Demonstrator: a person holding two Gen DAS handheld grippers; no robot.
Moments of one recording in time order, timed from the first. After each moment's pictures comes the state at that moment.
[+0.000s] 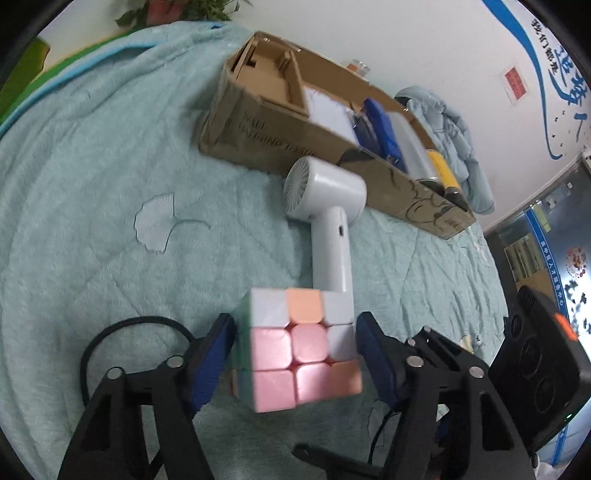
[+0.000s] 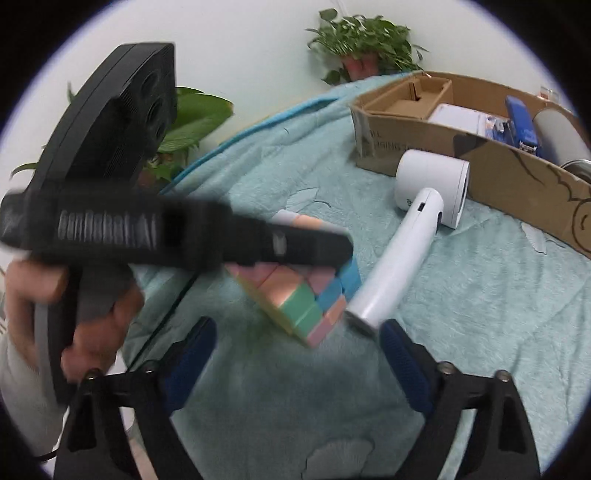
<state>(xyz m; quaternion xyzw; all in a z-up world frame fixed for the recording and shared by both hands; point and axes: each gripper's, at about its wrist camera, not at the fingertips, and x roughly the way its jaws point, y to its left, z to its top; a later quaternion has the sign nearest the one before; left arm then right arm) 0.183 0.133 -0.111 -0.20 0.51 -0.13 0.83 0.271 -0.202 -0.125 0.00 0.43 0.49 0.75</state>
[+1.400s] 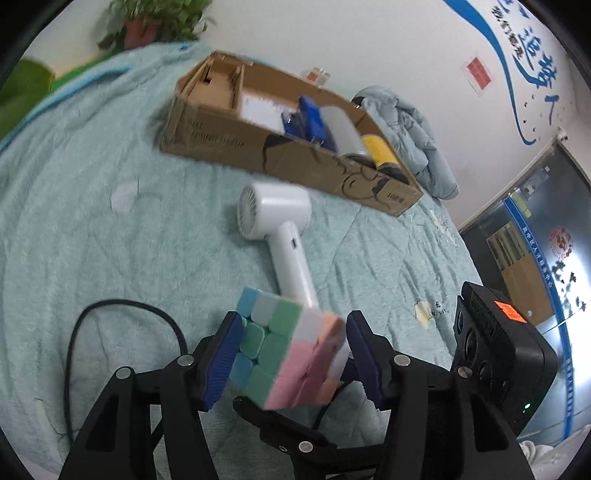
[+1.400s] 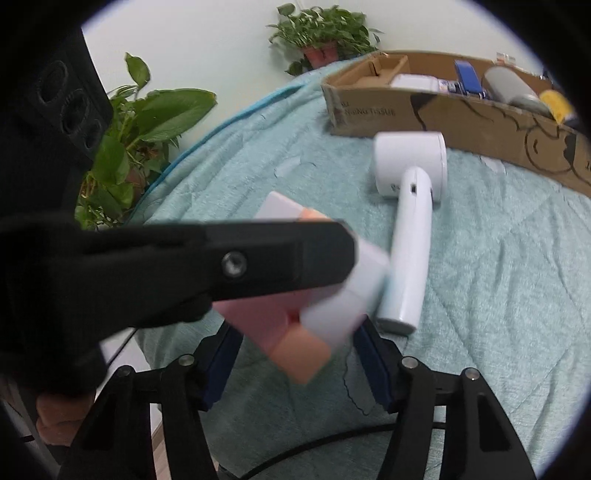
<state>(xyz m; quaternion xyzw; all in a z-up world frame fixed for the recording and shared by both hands) 0.108 0.080 -0.064 -0.18 0.46 -0.16 0.85 0.217 -0.235 -0.116 0.04 0.47 0.43 0.77</state>
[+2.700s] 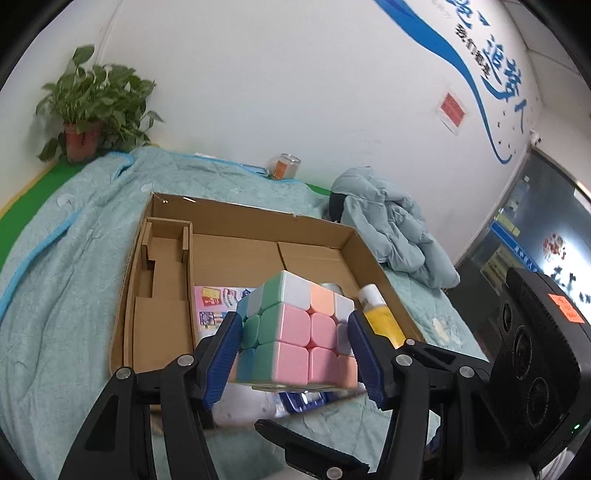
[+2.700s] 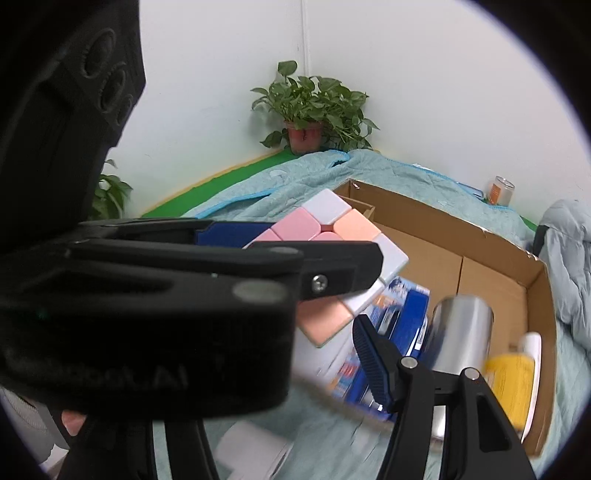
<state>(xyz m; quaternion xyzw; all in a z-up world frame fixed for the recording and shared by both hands) 0.384 0.094 0.049 -0.15 0.35 -0.20 0.90 0.422 -0.206 -0.010 -0.07 0.36 0.40 0.84</state>
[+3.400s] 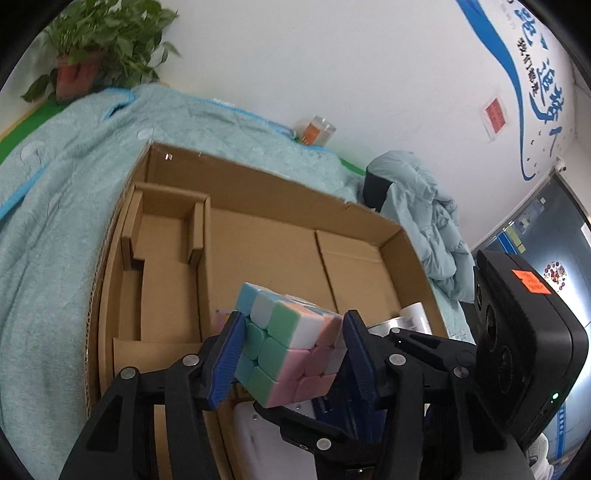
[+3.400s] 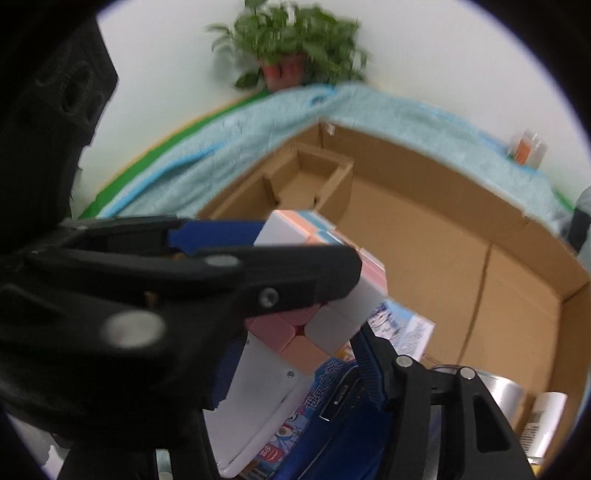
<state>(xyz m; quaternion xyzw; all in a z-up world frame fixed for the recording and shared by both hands) 0.530 0.120 -0.043 -0.21 0.43 -0.20 0.85 0.555 -0.165 -0.077 -0.10 0.48 0.40 0.77</state>
